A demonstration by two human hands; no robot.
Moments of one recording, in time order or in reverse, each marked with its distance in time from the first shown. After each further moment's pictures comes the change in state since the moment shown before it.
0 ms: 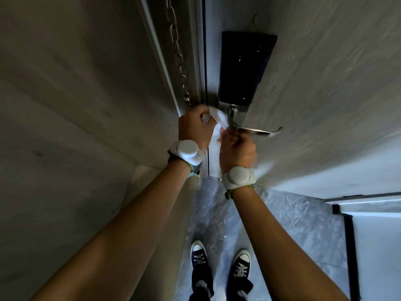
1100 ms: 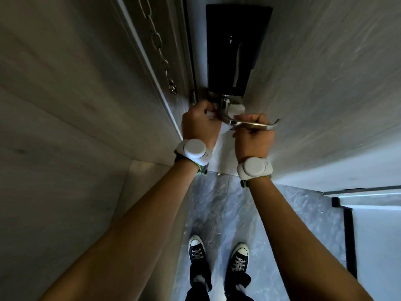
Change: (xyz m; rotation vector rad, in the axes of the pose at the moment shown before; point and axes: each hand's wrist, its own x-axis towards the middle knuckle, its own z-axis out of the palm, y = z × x) left_hand -0.009 0.003 0.042 -0.067 0.086 0.011; right_hand 0.046 0.020 -0.023 0.176 0.024 -0.157
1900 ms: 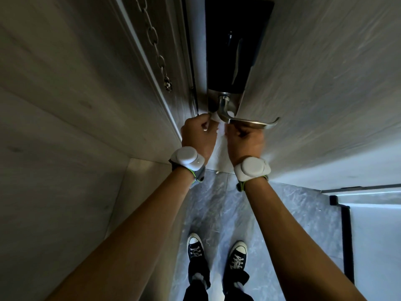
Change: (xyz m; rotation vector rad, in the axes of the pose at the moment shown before) left_hand -0.017 -0.029 0.006 -0.176 -0.206 -0.188; right_hand -0.008 0.002 0.005 -0.225 -0.117 0.066
